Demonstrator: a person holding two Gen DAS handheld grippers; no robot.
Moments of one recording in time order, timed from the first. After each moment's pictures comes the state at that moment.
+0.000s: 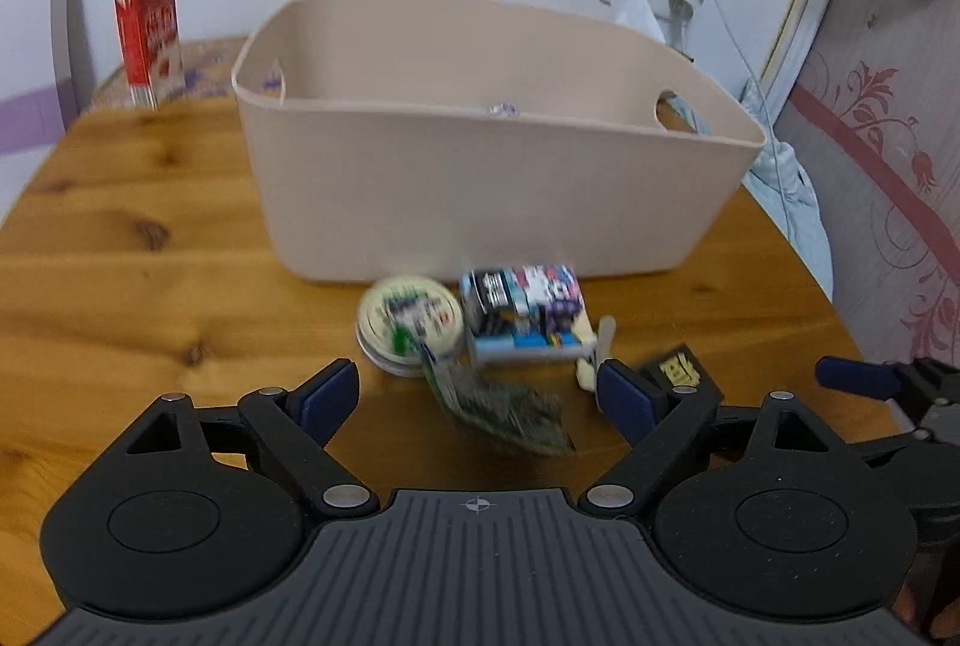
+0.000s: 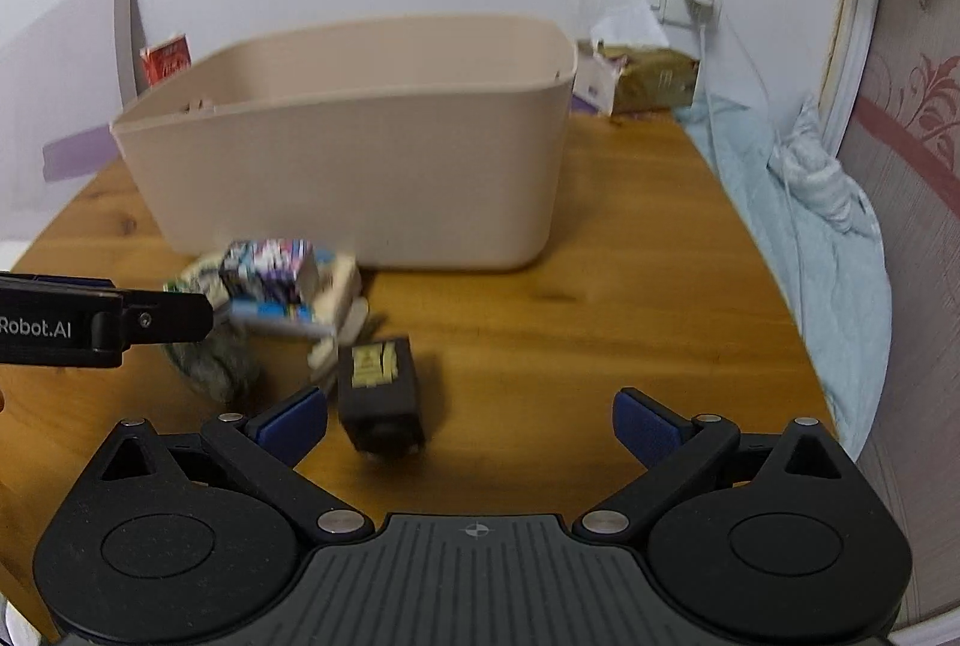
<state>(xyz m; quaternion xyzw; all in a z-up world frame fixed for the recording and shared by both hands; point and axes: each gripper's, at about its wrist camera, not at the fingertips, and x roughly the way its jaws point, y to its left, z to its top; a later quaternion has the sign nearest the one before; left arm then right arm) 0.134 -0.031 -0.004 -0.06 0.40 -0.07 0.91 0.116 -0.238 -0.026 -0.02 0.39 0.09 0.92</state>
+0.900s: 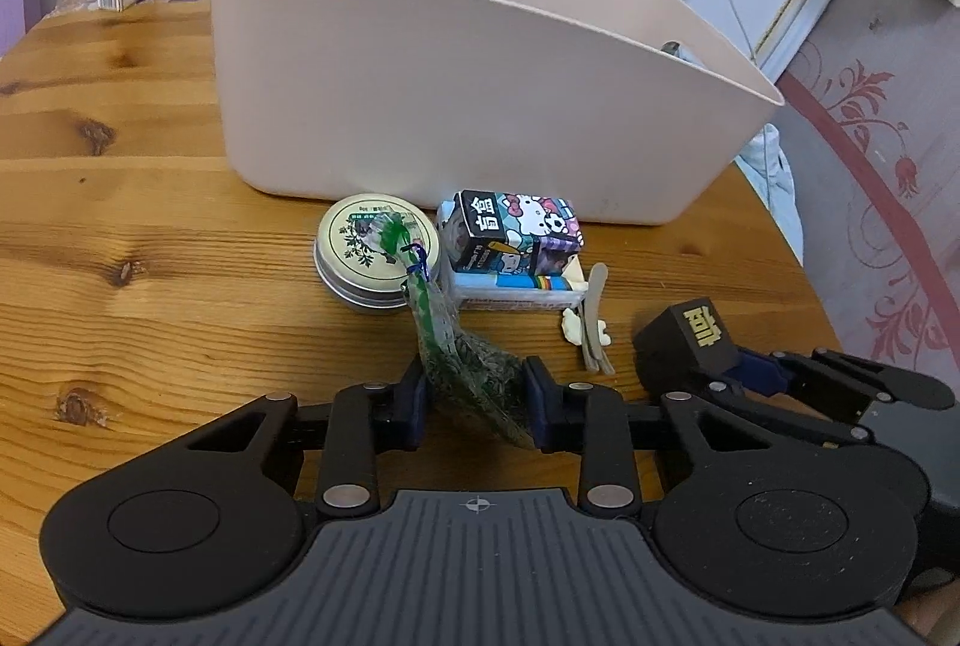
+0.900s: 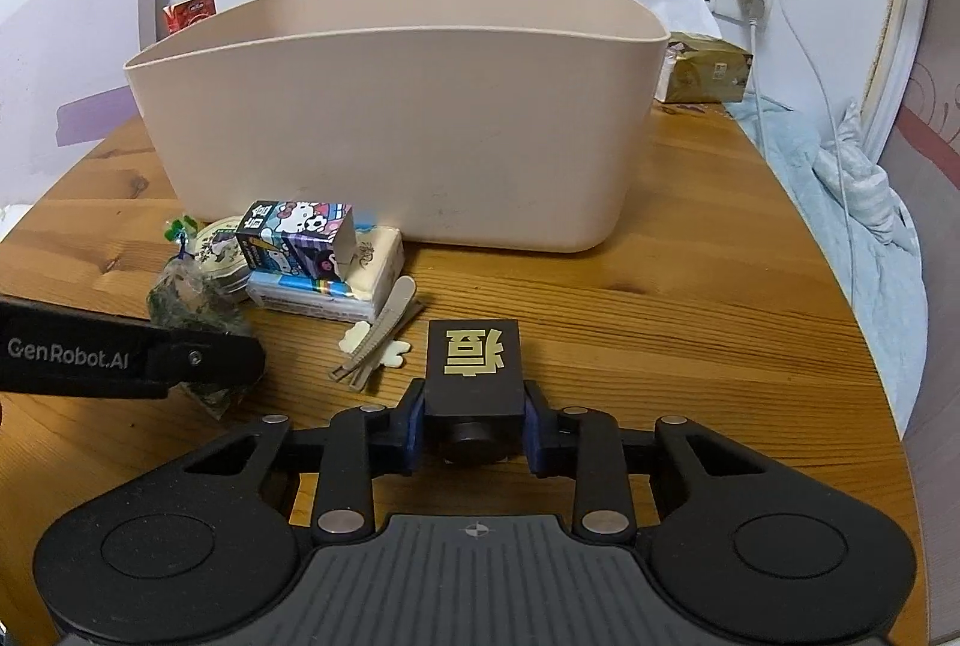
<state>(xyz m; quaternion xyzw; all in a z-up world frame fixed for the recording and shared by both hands) 0.146 -0.023 -0.036 -0.11 0.44 -0.10 0.89 0.130 -0.212 -0.044 -0.04 0.39 0.11 0.91</state>
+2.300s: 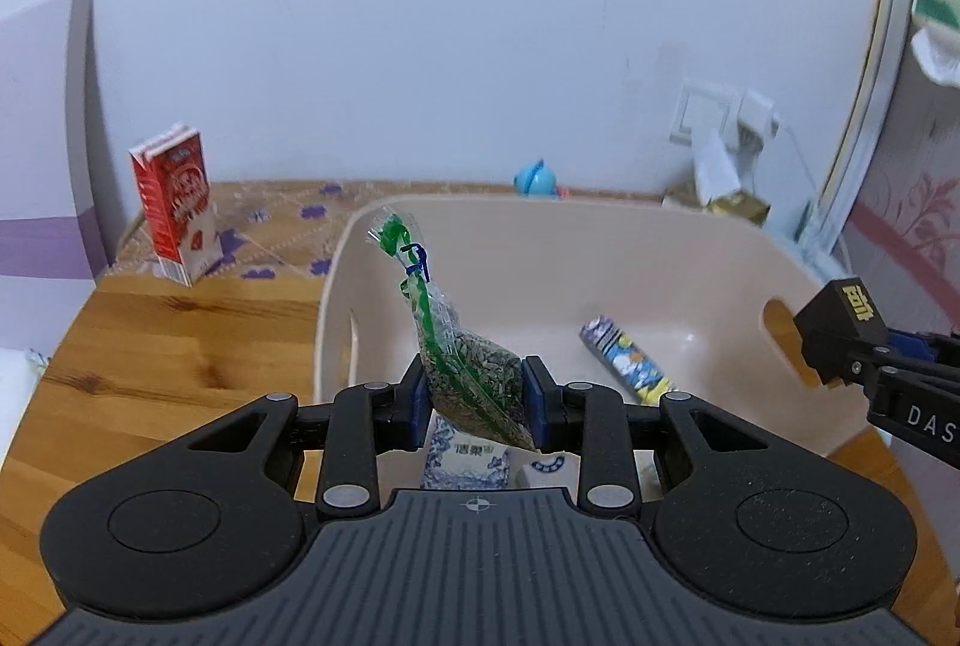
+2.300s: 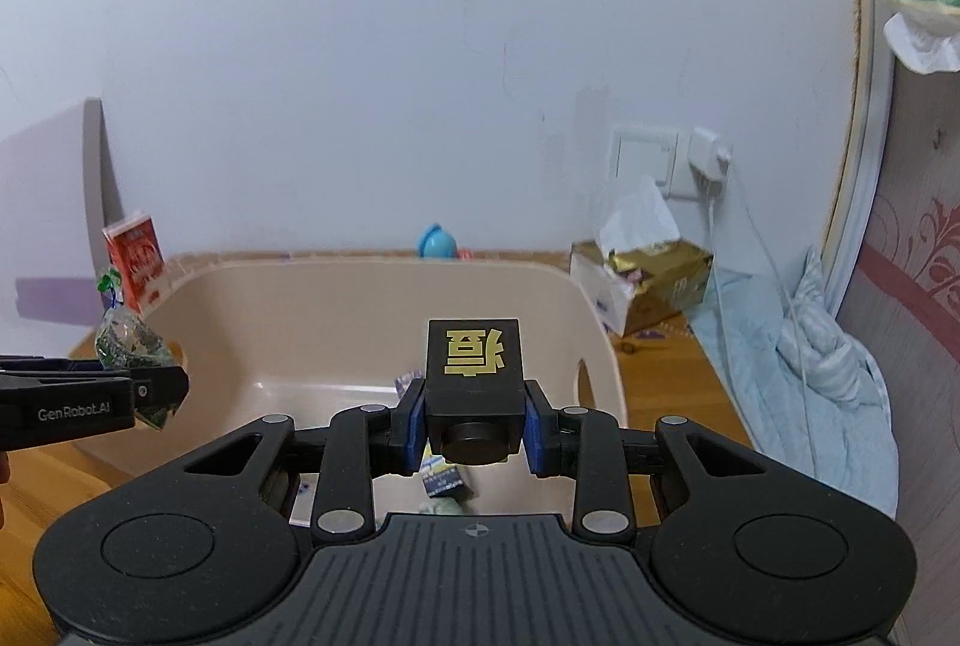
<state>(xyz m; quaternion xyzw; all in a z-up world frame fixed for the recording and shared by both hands) 0.247 0.012 0.046 -0.04 0.31 -0.03 0.95 0.221 -0.206 0.049 -0.01 0.27 0.06 0.96</state>
